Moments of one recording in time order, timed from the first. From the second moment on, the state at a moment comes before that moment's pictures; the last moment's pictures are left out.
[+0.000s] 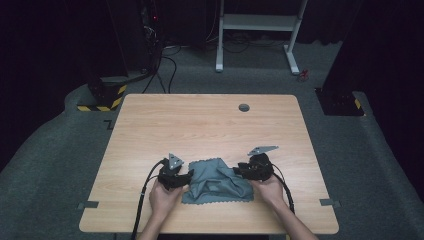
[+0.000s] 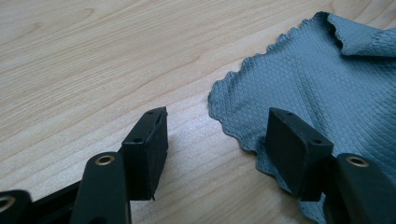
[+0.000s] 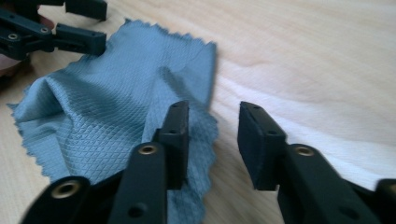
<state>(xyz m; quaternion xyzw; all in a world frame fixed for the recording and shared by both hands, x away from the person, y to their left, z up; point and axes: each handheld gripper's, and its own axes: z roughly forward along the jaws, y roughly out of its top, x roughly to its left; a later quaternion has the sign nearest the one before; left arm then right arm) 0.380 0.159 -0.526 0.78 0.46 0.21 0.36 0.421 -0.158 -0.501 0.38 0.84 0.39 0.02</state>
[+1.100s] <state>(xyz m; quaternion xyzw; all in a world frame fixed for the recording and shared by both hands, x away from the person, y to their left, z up) 0.379 0.159 -0.526 0.78 0.46 0.21 0.36 0.384 -0.127 -0.493 0.30 0.86 0.40 0.05</state>
